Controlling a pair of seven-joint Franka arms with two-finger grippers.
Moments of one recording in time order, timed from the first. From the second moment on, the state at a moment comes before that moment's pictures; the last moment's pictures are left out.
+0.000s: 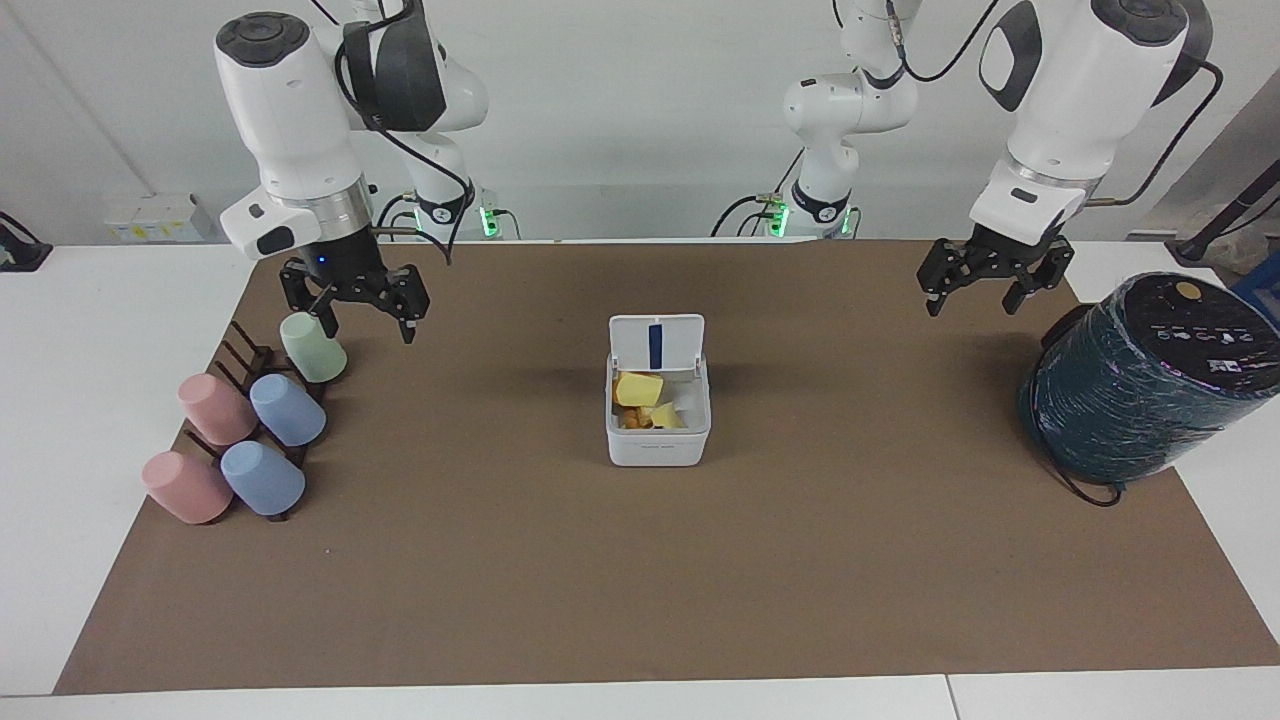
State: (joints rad) left arm 0.02 0.05 -0.16 -1.58 0.05 1.70 -0.06; right arm 0.08 0.00 0.04 -1.75 -0.07 1.84 0.23
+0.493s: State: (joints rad) left arm 0.02 0.05 -0.16 -1.58 0.05 1.70 -0.06; right arm 0.08 -0.02 0.03 -1.75 -0.06 1.83 0.23
